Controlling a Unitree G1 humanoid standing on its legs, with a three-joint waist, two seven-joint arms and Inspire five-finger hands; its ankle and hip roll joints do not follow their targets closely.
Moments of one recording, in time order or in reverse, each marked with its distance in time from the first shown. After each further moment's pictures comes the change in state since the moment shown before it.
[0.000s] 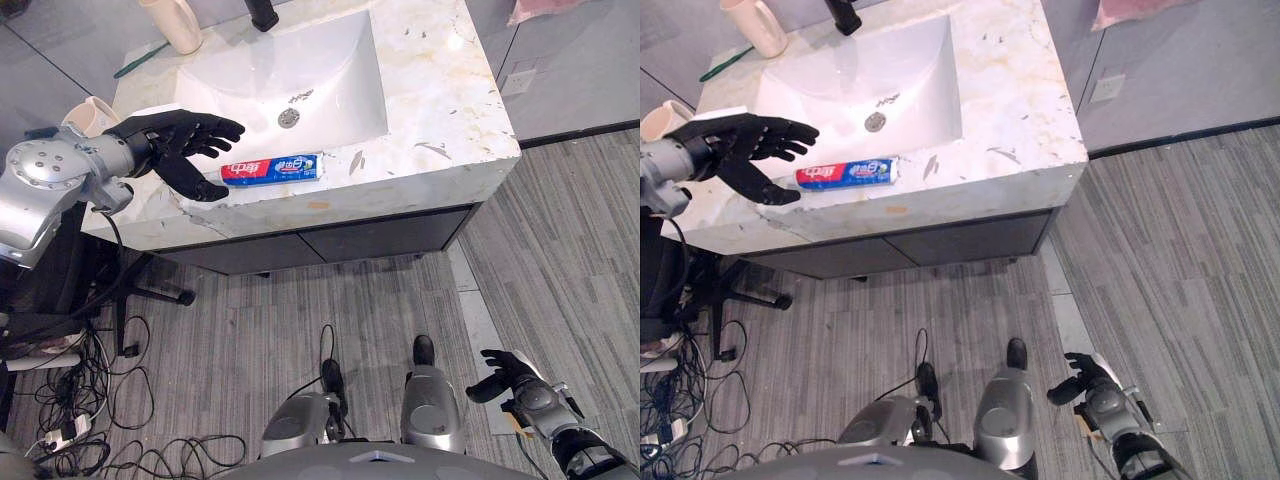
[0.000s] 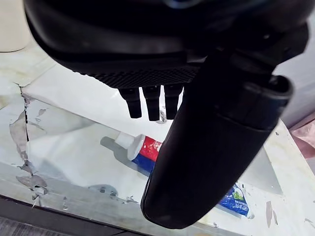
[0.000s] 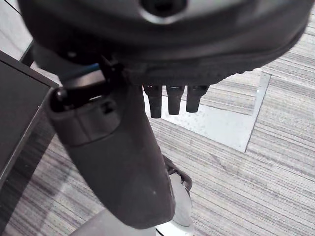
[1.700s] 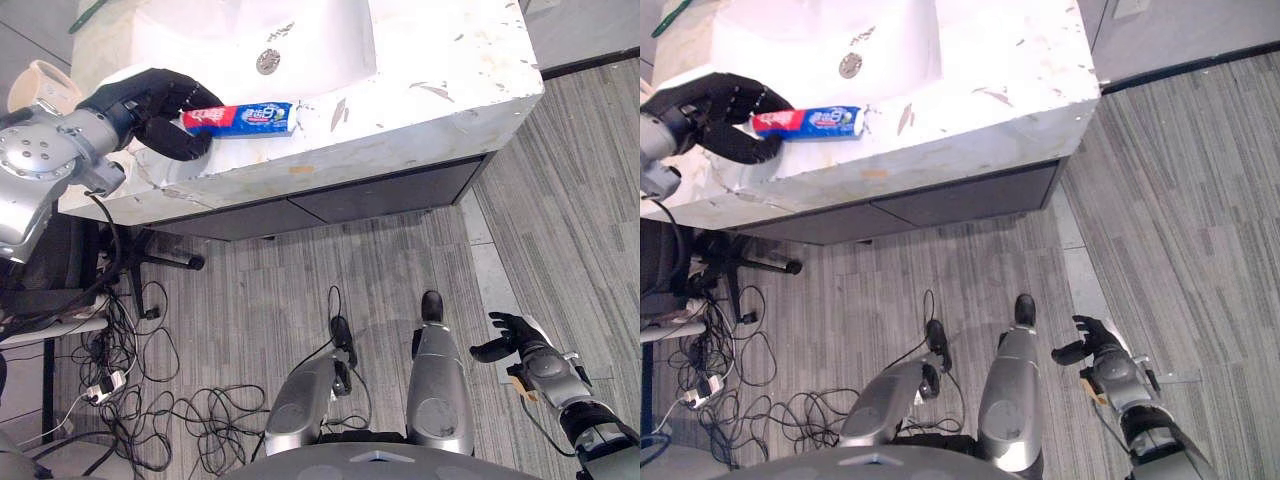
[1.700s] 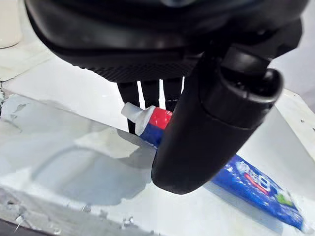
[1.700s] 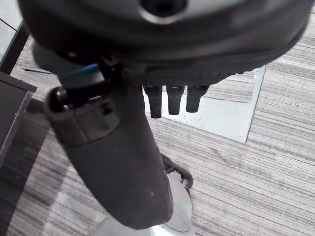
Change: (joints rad) left arm -0.009 -0.001 0.088 -0.021 0.049 0.000 0.169; right arm -0.085 -0.065 -0.031 -0.089 0.087 0.027 -0.023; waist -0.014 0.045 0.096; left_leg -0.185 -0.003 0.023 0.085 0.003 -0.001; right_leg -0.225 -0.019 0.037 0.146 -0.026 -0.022
